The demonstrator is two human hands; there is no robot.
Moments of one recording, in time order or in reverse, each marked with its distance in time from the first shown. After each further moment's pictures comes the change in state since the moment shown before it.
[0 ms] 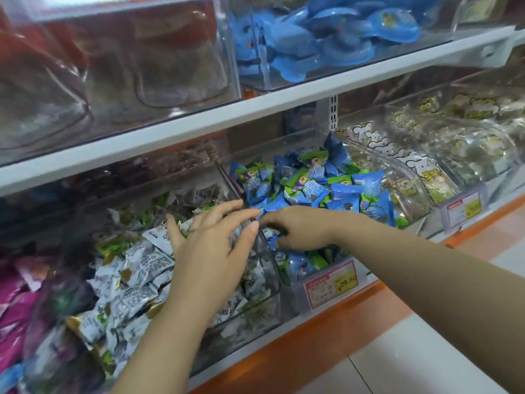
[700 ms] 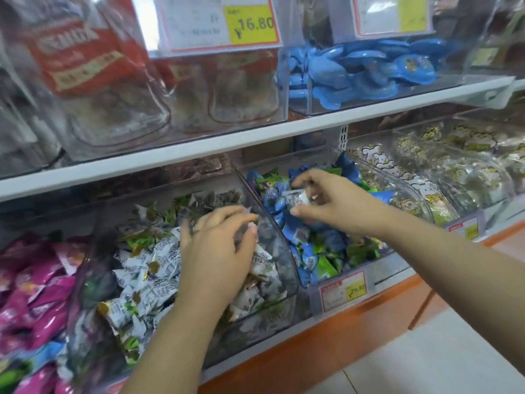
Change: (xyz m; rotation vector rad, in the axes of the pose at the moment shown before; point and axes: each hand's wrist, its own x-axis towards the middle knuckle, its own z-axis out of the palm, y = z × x) left_hand -0.006 -0.010 -0.022 -0.063 0.062 -0.070; right_hand -0.047 -0.028 -0.038 0.180 0.503 0.045
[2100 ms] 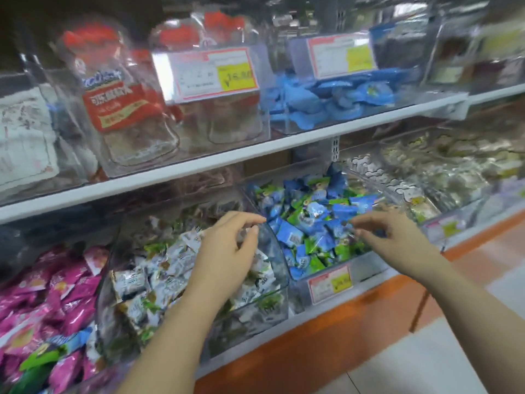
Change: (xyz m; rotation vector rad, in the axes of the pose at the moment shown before) left_hand -0.014 0.015 -0.012 -0.327 0.000 0.163; right_hand -0.084 0.072 -0.002 0.110 0.310 0.207
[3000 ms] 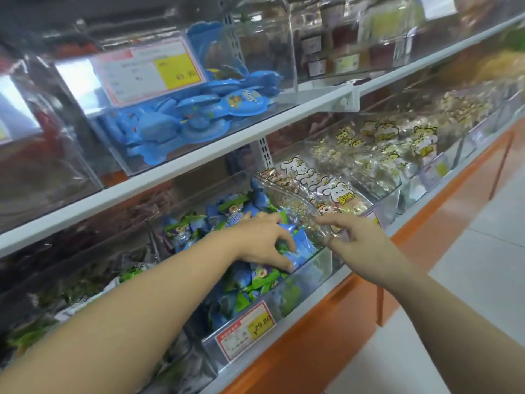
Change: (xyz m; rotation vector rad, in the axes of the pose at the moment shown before) left_hand 0.130 0.067 0.162 0.764 -0.952 0.403; right_hand 0.002 0.058 -0.048 0.059 0.106 0.115
